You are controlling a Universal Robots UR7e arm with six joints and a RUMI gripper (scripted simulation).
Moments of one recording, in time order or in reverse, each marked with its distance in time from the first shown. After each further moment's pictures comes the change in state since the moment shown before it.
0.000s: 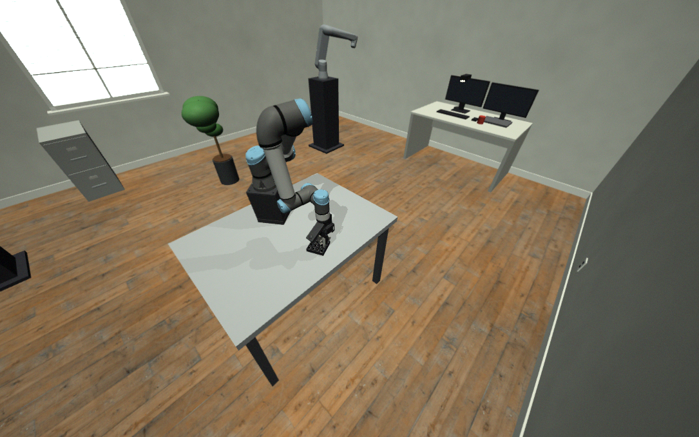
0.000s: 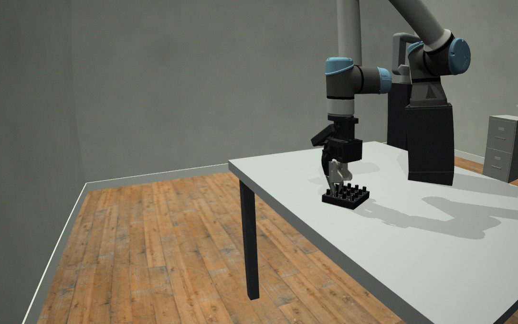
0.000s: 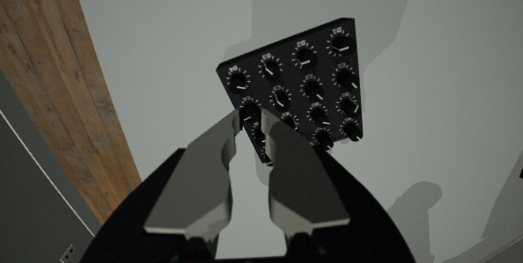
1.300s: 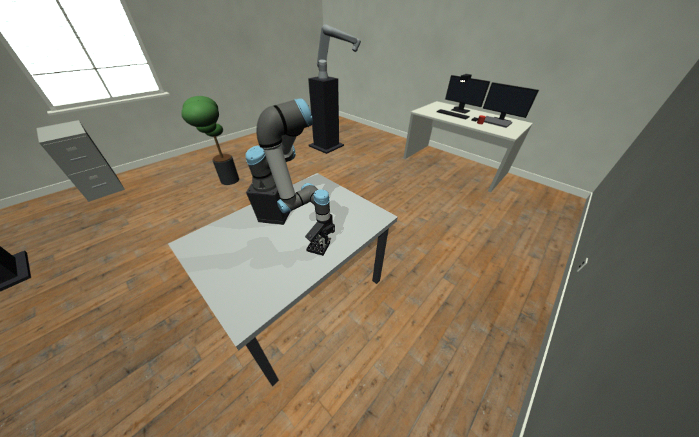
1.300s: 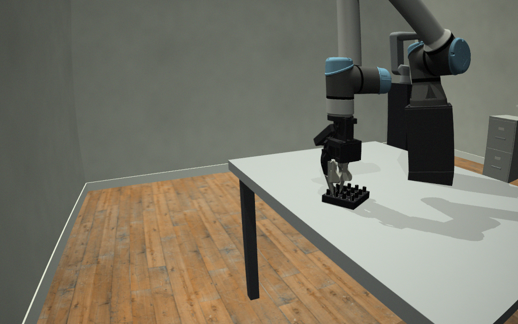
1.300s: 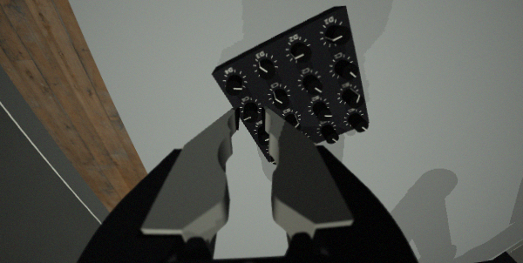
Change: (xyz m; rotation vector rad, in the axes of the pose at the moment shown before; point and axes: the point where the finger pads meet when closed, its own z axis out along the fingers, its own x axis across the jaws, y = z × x) arm 0.000 0.000 0.000 0.002 0.001 0.108
